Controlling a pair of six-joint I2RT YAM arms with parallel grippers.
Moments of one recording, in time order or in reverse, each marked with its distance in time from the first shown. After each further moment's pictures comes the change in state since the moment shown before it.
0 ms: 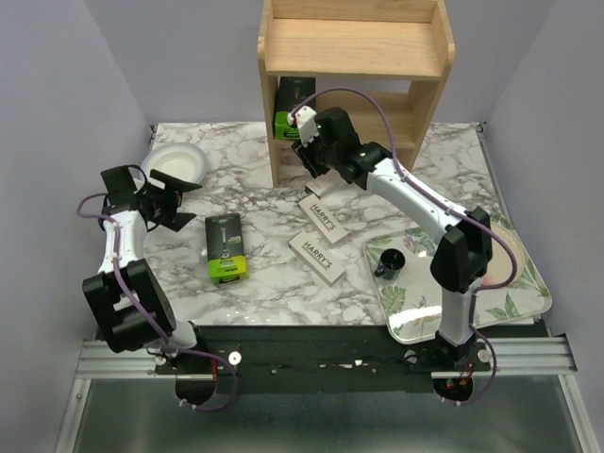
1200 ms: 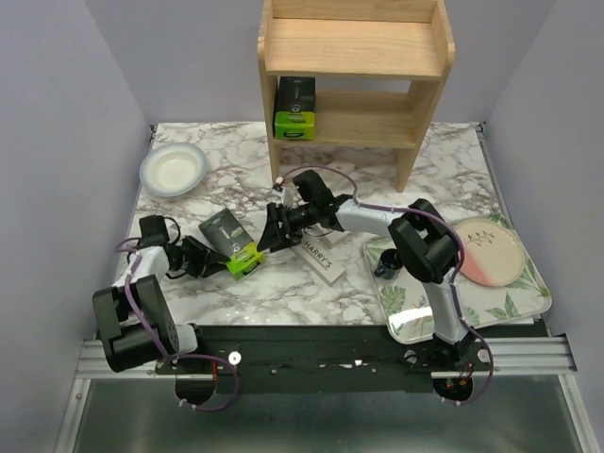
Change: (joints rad) left arm -0.019 -0.082 -0.396 -0.159 0.028 0.298; right arm 0.079 0.114 -0.494 0.423 -0.941 0.940
